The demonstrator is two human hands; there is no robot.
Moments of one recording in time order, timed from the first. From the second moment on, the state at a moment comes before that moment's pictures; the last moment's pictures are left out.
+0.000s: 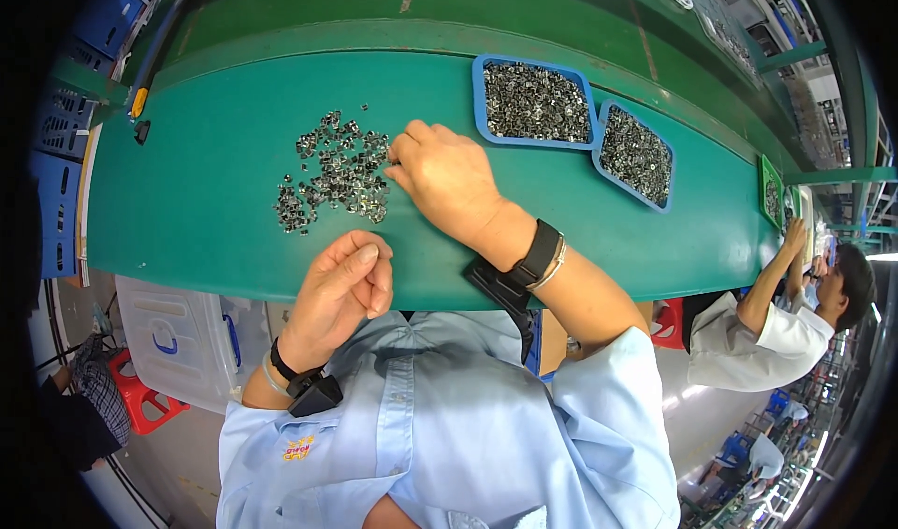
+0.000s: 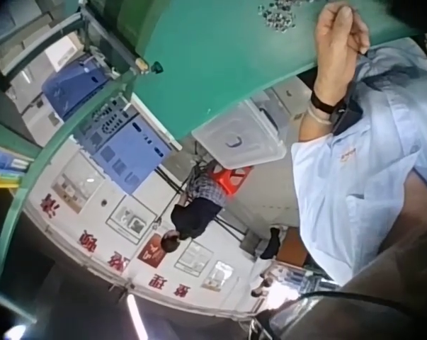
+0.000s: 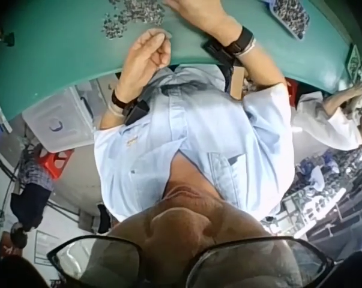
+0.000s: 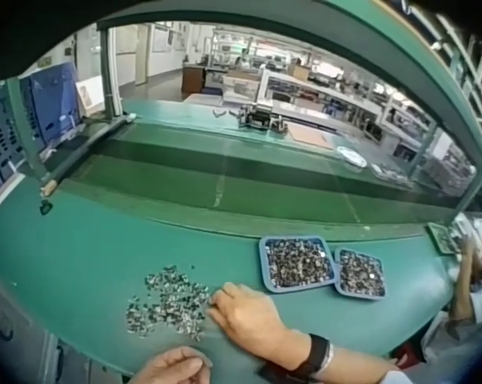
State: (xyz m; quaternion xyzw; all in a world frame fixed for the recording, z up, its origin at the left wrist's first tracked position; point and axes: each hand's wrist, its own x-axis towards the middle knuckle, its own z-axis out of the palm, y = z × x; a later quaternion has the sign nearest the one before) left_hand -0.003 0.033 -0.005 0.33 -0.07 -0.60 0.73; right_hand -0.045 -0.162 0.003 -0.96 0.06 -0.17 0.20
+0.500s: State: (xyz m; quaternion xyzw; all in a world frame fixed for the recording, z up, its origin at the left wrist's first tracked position) left_hand -0.015 0.007 0.010 0.40 -0.09 -0.55 0.72; right_hand -0.107 -0.145 0.048 -0.95 0.02 -0.14 0.28
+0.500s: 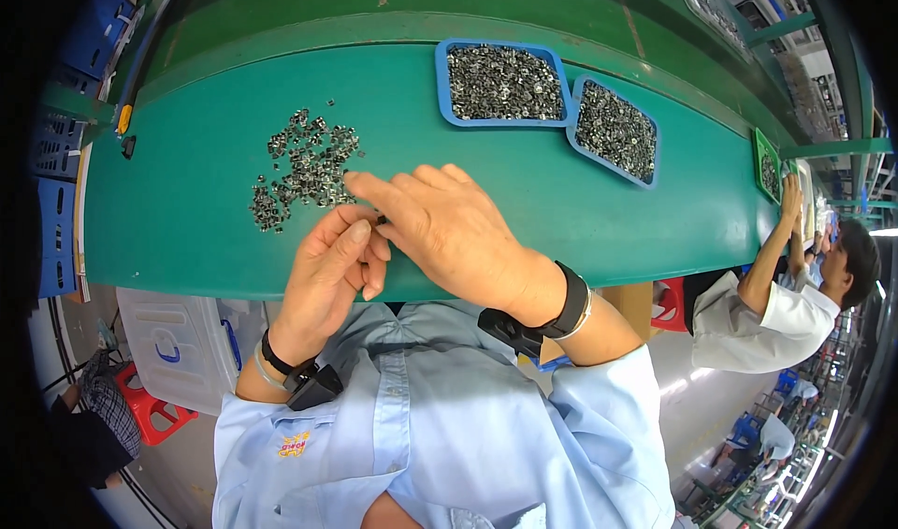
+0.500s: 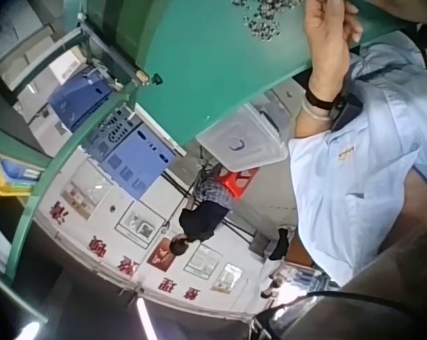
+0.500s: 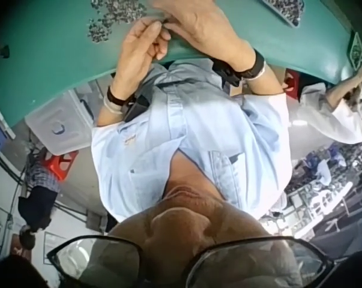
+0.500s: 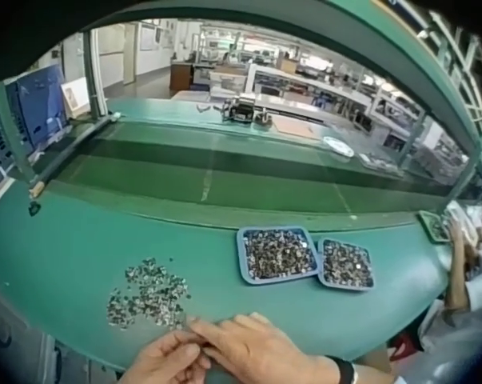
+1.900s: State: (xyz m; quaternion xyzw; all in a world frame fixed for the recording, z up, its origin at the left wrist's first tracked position) left_hand -0.021 0.007 0.014 0.39 -0.13 -0.59 0.69; right_hand -0.126 -0.150 0.020 -0.86 -0.01 -0.29 0.41
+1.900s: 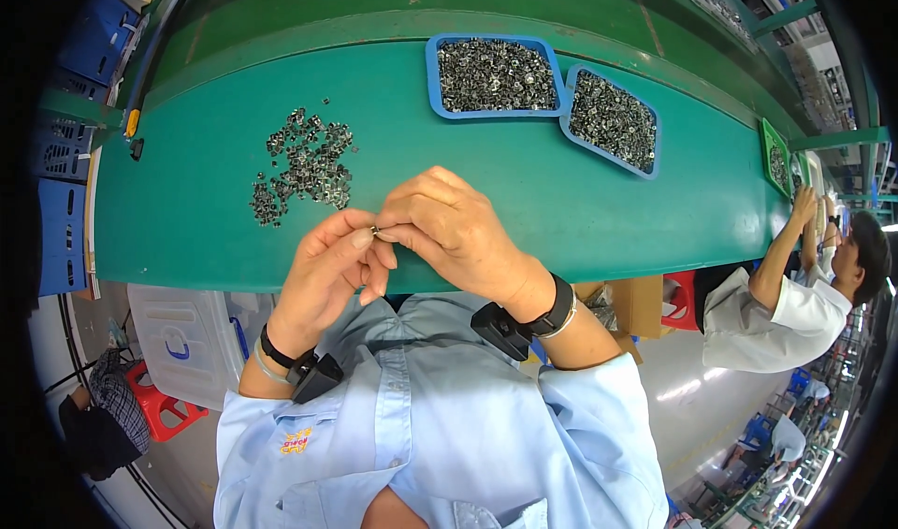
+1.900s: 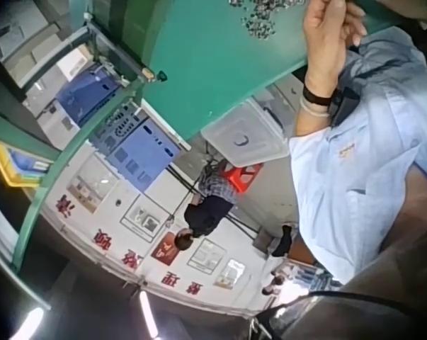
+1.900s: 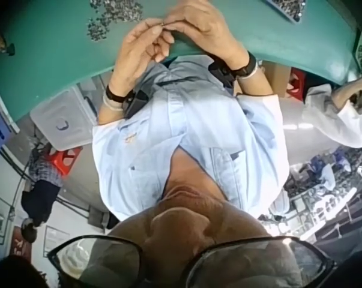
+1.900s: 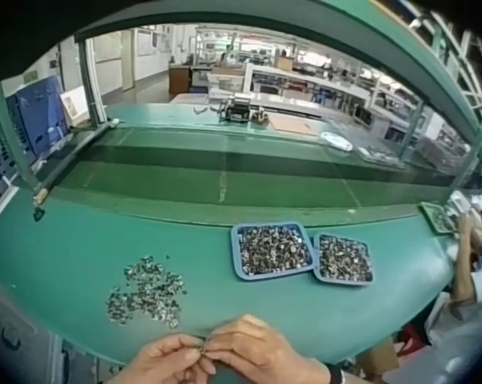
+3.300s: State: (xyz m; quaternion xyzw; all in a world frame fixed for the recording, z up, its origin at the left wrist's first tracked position) left_hand -0.030 0.005 0.007 0.26 -0.10 -0.61 0.74; right_hand -0.135 -0.128 0.019 -0.79 0.03 -0.31 0.53
